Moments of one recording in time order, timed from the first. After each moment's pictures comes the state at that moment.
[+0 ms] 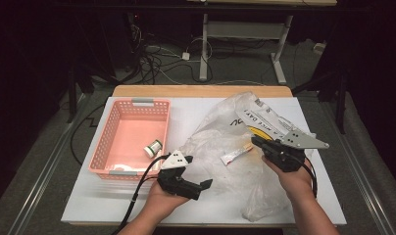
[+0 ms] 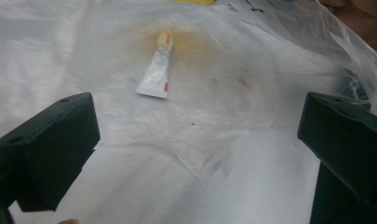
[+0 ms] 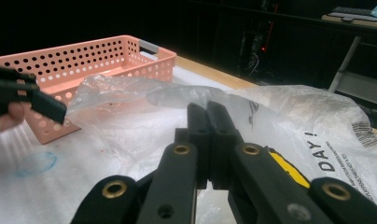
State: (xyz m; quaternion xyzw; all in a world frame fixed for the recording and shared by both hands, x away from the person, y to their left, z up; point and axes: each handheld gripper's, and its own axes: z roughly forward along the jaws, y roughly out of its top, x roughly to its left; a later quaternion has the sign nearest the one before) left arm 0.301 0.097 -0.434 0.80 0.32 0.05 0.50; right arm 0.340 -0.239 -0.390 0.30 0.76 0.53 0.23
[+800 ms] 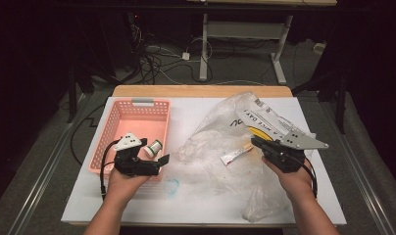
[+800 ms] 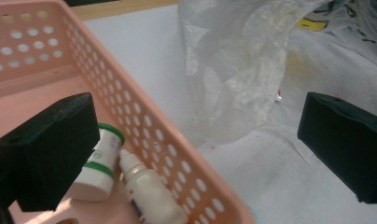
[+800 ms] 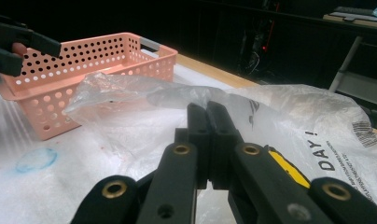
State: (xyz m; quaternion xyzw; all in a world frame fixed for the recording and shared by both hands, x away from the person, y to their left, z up) left arm 0.325 0.200 -0.420 0.76 0.42 0.12 0.48; right arm 0.339 -0.239 -0.390 0.30 0.76 0.53 0.23
